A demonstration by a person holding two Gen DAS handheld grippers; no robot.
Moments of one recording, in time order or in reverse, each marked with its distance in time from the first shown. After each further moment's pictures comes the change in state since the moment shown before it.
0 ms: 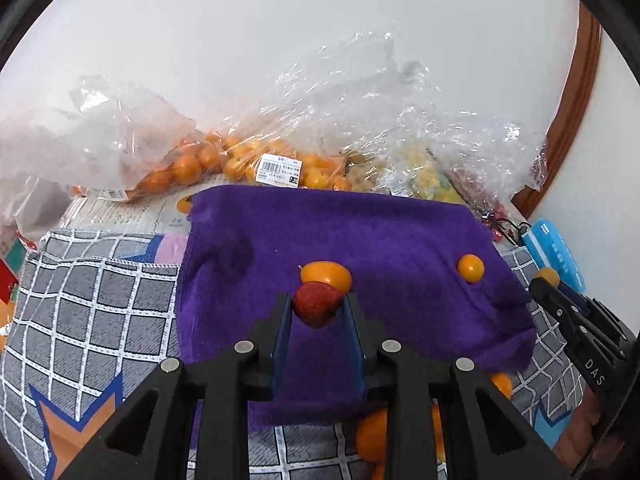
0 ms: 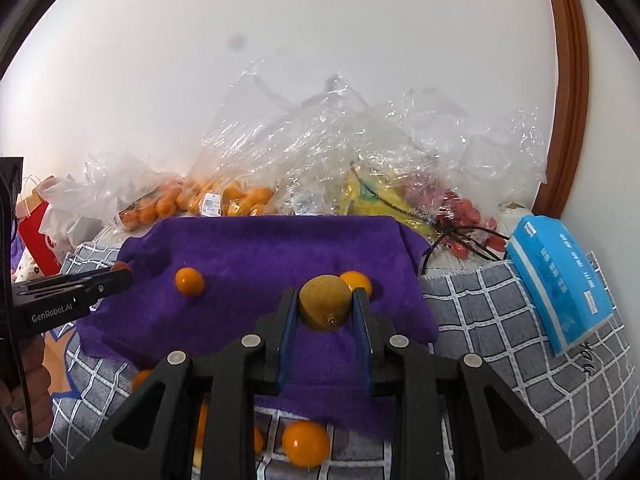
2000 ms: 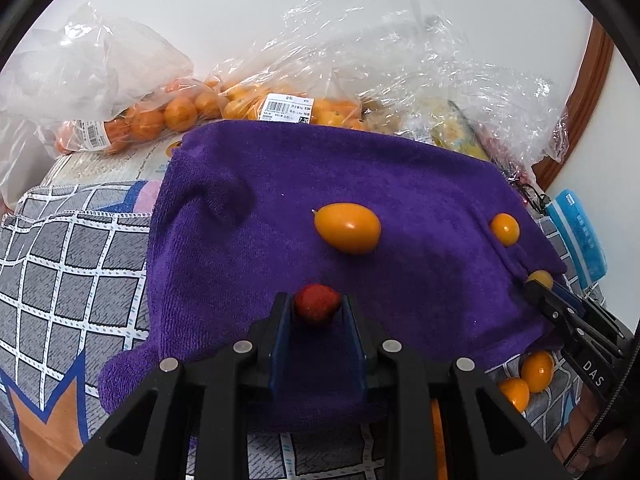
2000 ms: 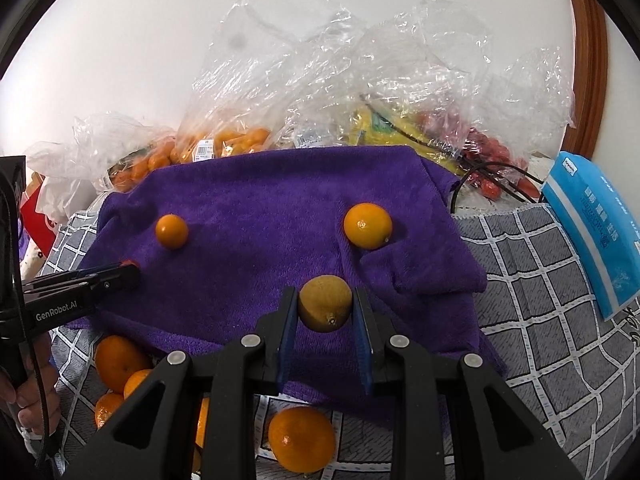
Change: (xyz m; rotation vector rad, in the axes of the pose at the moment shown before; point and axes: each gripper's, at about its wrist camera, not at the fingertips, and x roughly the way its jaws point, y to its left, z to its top) left arm 0.047 0.011 -0.025 -0.004 0.094 0.012; right arm 0.047 -0.005 -0.033 0.014 0.119 0.047
